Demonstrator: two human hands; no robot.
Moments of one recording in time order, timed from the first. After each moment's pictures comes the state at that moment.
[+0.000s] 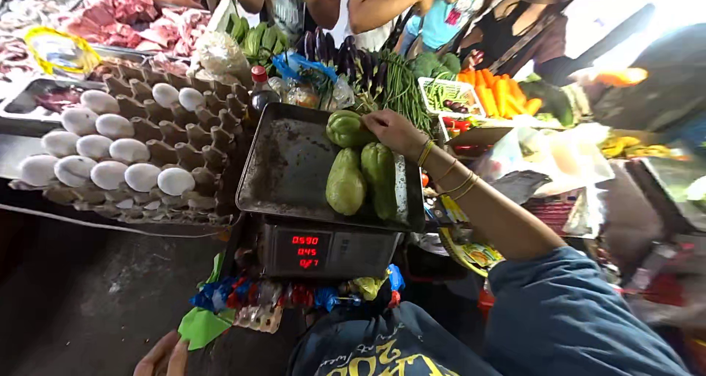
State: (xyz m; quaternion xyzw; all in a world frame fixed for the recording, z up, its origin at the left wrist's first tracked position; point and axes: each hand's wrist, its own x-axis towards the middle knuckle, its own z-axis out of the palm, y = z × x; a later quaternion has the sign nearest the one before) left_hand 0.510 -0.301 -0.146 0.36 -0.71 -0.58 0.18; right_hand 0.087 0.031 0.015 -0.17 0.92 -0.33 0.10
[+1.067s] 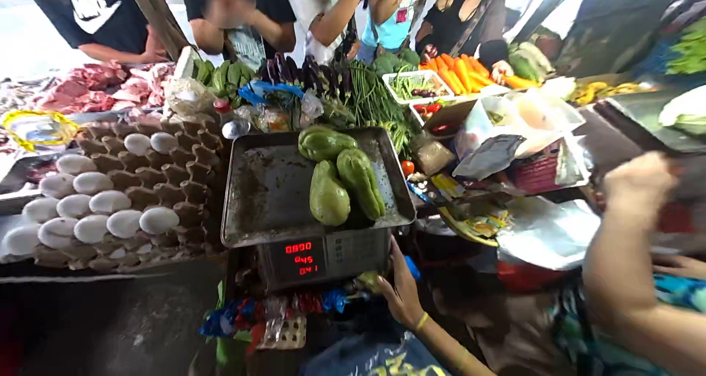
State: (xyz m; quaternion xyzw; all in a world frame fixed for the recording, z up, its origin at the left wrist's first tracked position) left_hand 0.509 -0.360 -0.289 0.28 -0.84 -0.44 0.14; right_hand 0.392 0.055 -0.218 -0.03 0.83 -0.53 -0.15
